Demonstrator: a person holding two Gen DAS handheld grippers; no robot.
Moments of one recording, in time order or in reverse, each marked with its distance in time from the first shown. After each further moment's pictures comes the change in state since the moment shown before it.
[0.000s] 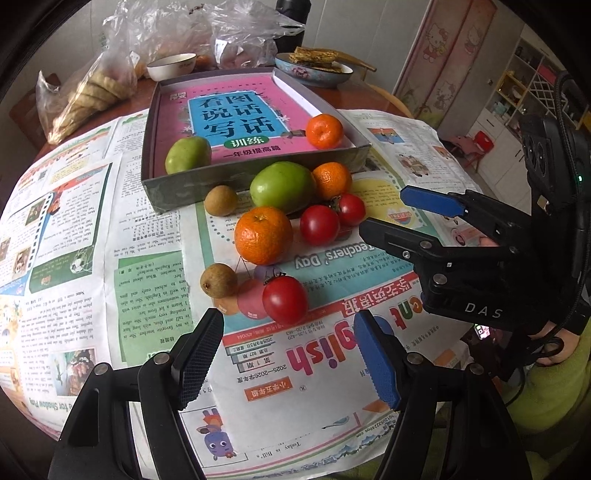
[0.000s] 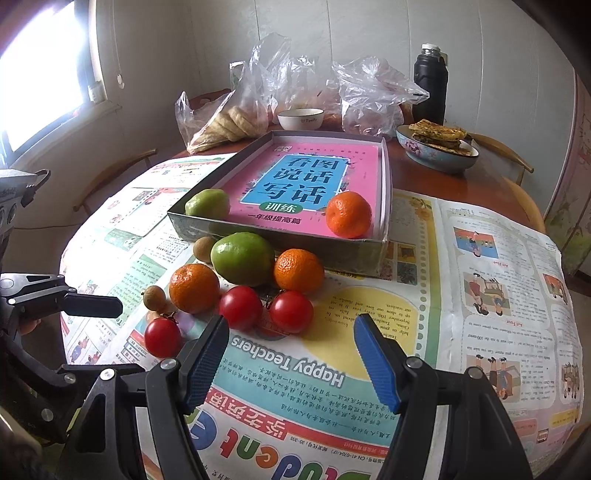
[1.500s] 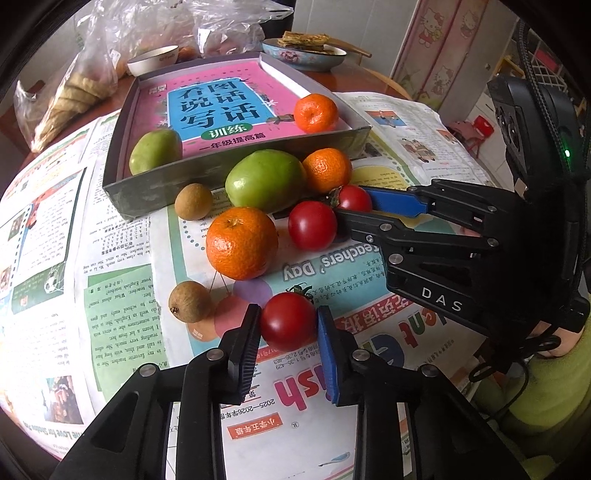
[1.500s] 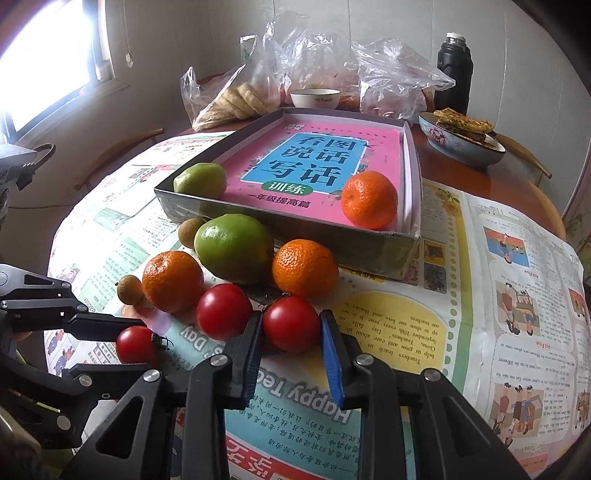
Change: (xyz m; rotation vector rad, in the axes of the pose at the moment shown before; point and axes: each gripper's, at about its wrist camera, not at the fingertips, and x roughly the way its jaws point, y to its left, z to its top) left arm 0.036 -0.010 0.013 0.042 0.036 0.013; right arm 0.043 -0.001 0.005 -0.055 0.054 0.030
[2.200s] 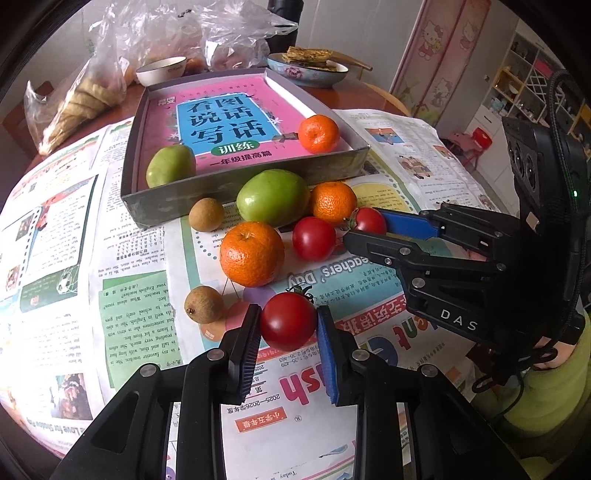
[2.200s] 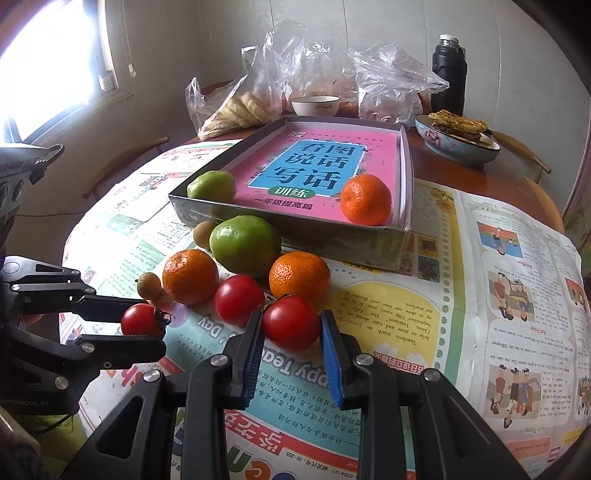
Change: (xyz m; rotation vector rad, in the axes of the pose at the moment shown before) left arm -0.020 0.006 -0.001 -0.019 -0.050 -0.009; right arm -0.019 0.001 -0.008 0.021 -0.027 0.027
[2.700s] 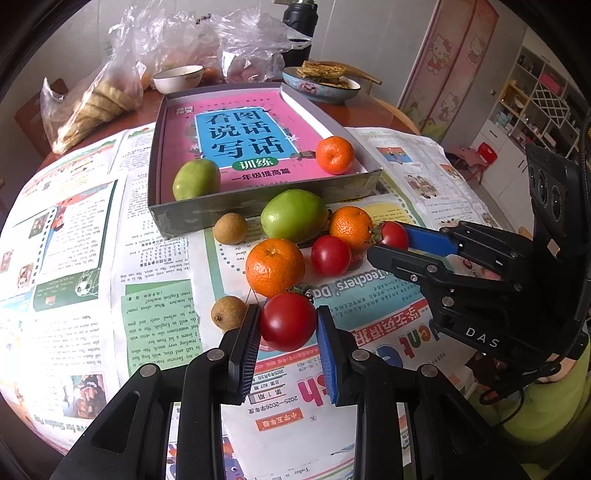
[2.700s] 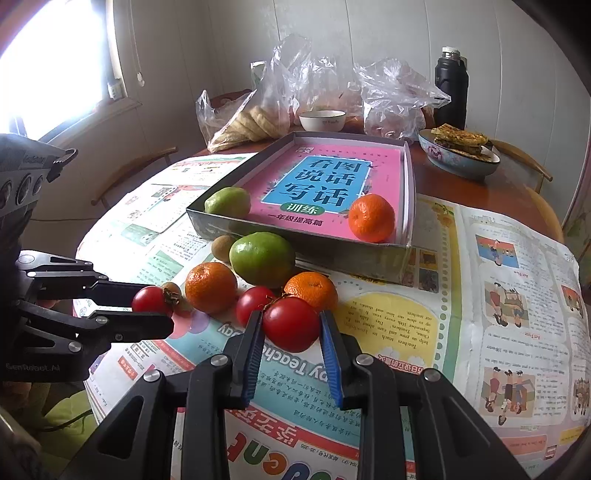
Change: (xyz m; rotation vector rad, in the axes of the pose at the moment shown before) left arm -0.016 0.013 0.002 -0.037 -0.044 0.015; right arm -0.018 0.008 0.003 -0.006 -0.044 0.016
